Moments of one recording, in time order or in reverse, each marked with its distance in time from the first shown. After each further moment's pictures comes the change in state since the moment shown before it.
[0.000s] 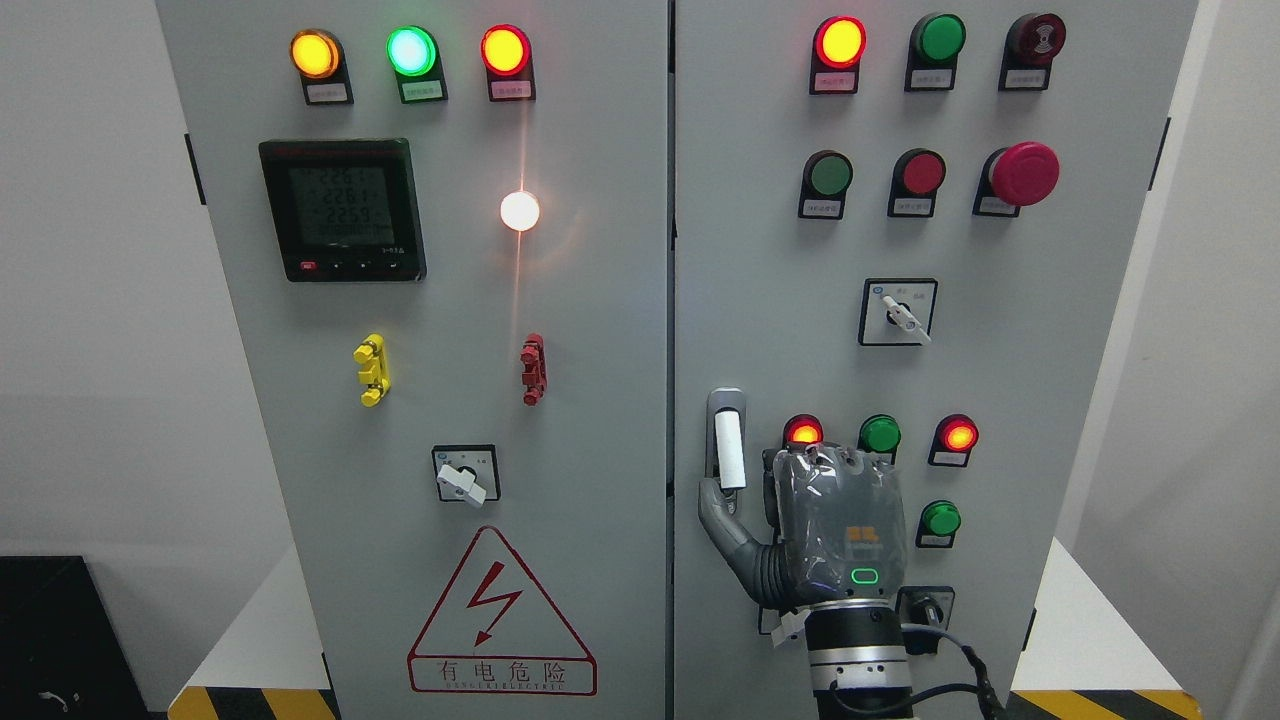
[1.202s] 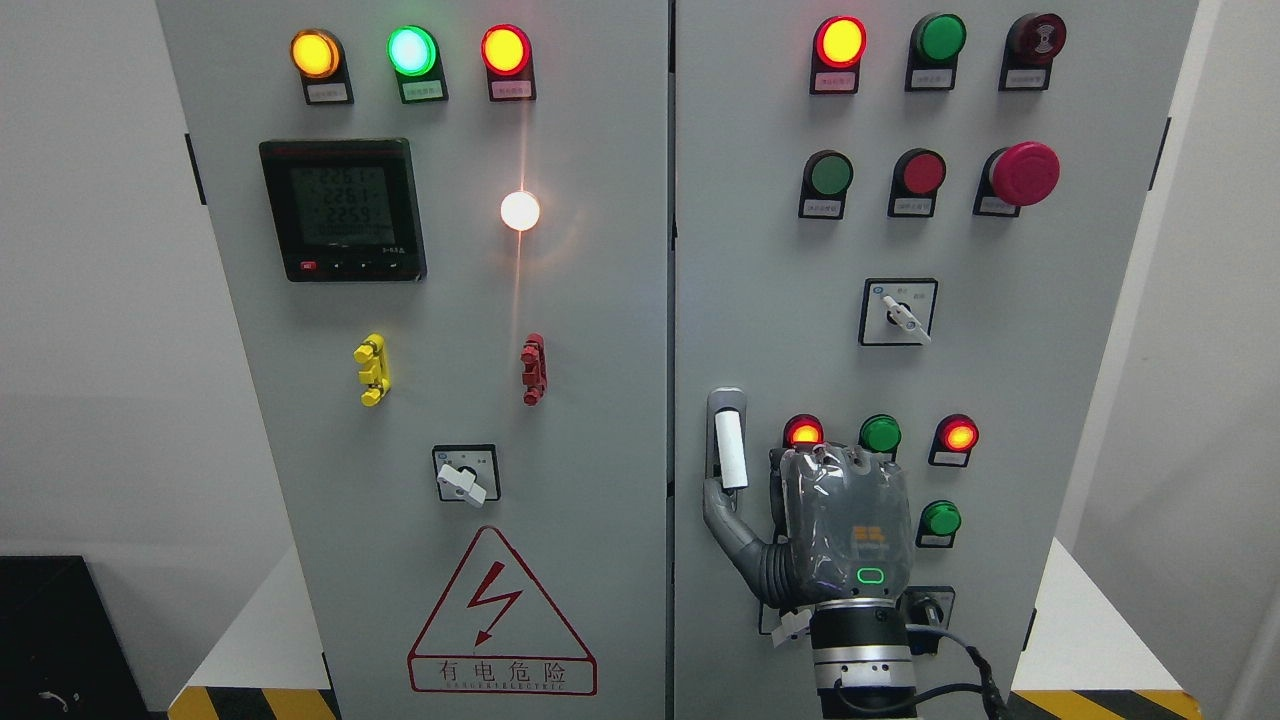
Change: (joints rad) left arm 0.000 0.000 0.000 0.000 0.000 0.000 0.000; right arm 0.001 0.001 -0.008 0.001 -0.006 0.010 0.000
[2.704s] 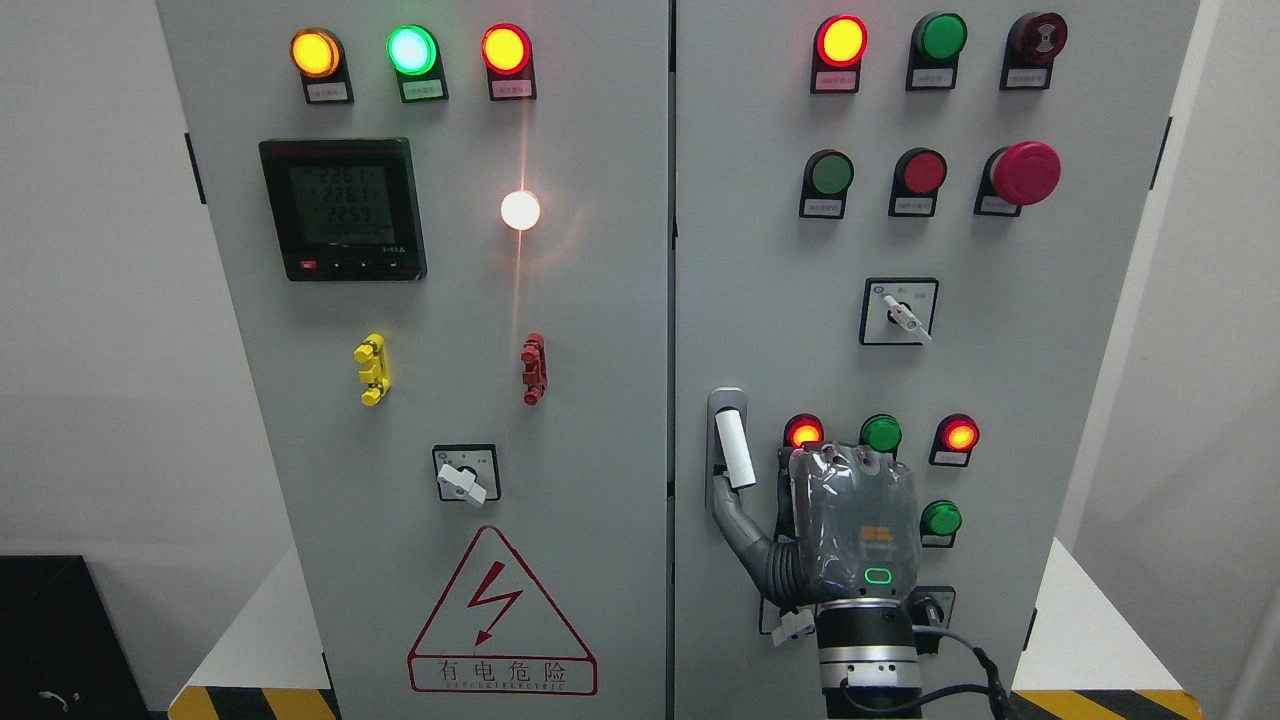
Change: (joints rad) left arm 0.000 0.000 0.000 0.000 0.000 -0.004 0.000; right arm 0.004 0.004 -0.012 -0.007 -0.007 0.006 -0.006
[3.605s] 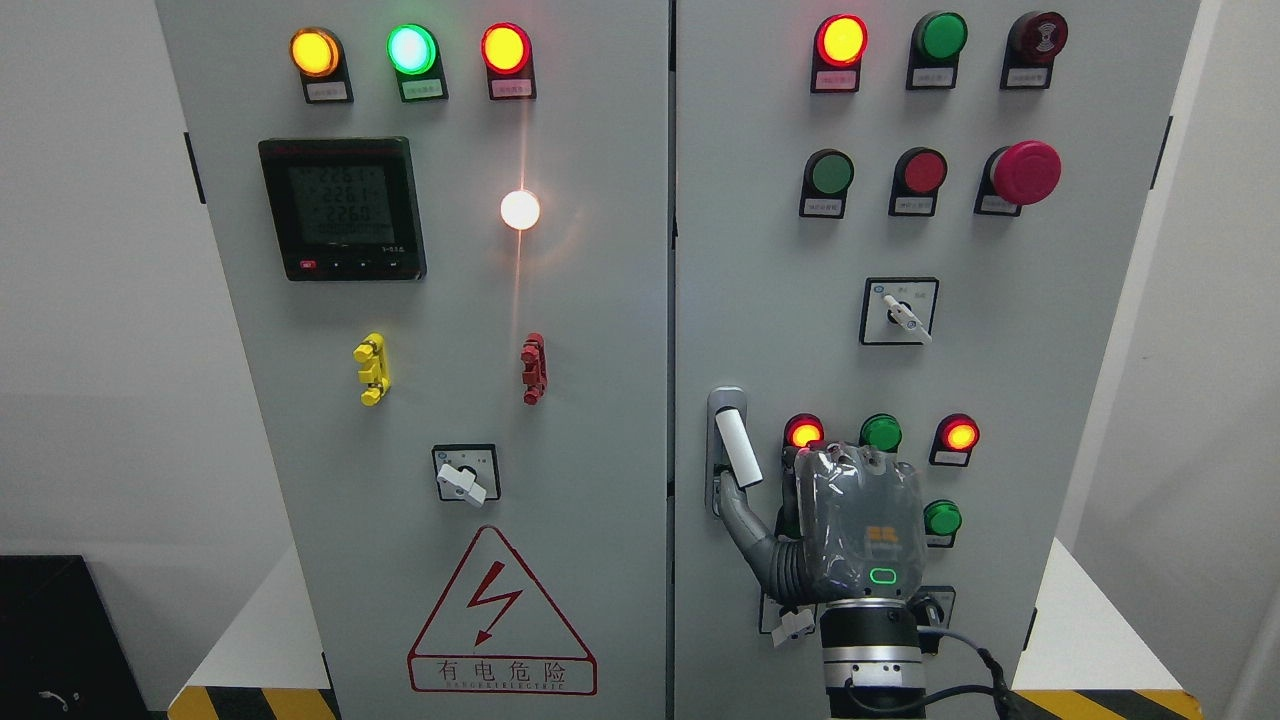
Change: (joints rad) left arm 0.000 0.000 0.000 0.000 0.000 0.005 0.000; right arm 0.001 0.001 -0.006 -0.004 -0.002 0.000 -0.006
